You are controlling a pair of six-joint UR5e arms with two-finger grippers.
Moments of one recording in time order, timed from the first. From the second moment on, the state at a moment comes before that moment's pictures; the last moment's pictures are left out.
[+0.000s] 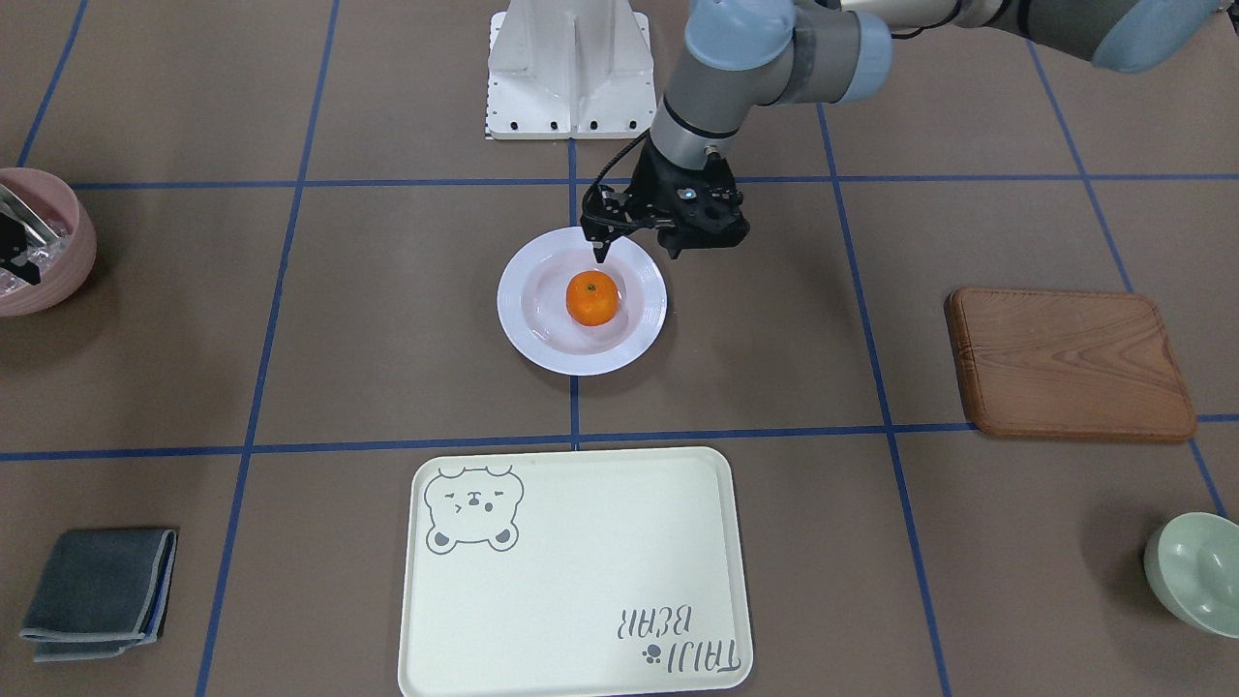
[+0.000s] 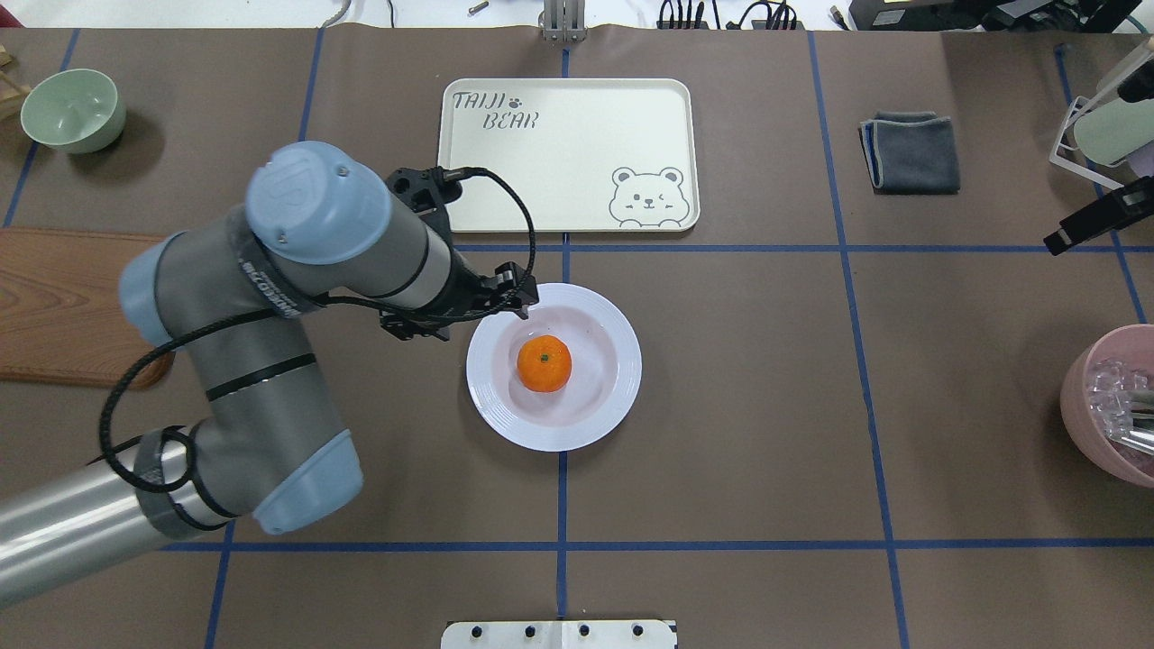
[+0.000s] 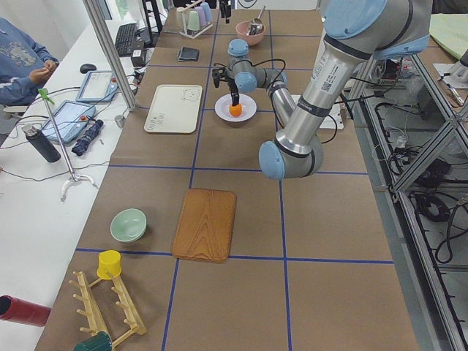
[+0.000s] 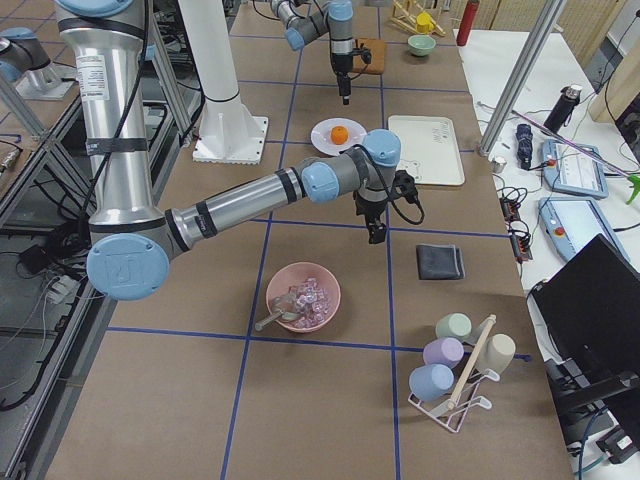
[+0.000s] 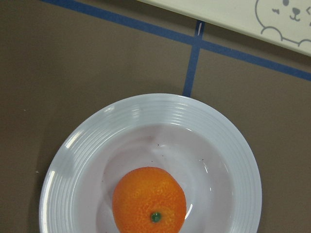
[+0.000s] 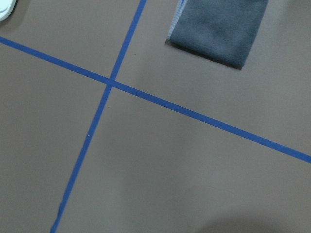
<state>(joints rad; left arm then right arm) -0.59 -2.16 -1.84 -1.71 -1.95 -1.40 1.22 -1.50 1.90 -1.53 2.38 0.21</state>
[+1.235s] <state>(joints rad) -0.99 -1.66 -1.97 -1.71 -2.22 -0.56 0.56 -1.34 1.78 -0.57 1.99 1.63</state>
